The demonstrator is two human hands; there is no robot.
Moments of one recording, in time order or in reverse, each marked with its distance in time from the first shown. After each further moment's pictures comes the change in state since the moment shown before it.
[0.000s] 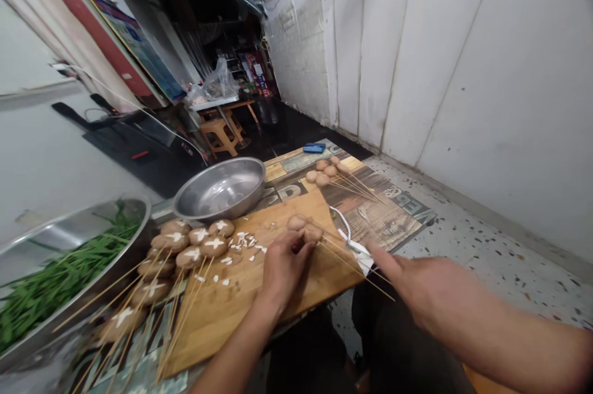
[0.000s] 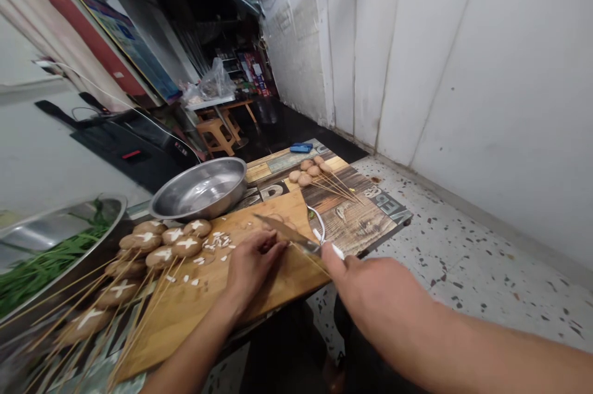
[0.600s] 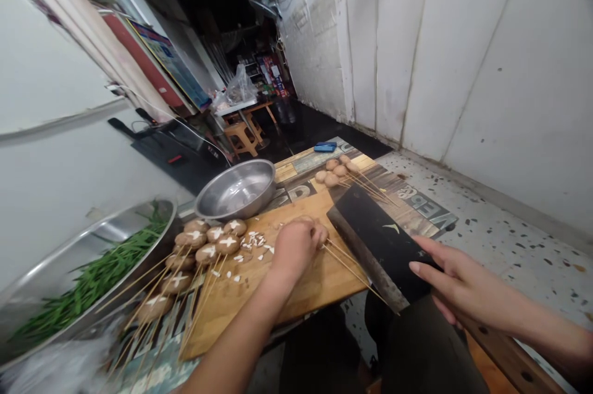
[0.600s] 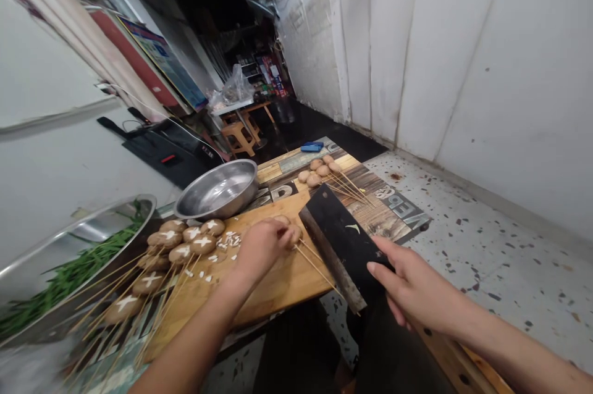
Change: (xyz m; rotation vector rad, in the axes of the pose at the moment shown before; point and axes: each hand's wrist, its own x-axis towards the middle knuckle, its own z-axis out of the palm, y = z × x) left_hand 0.038 0.052 -0.015 0.369 -0.259 0.070; right_hand -0.008 0.056 0.051 1.381 -0.209 0.403
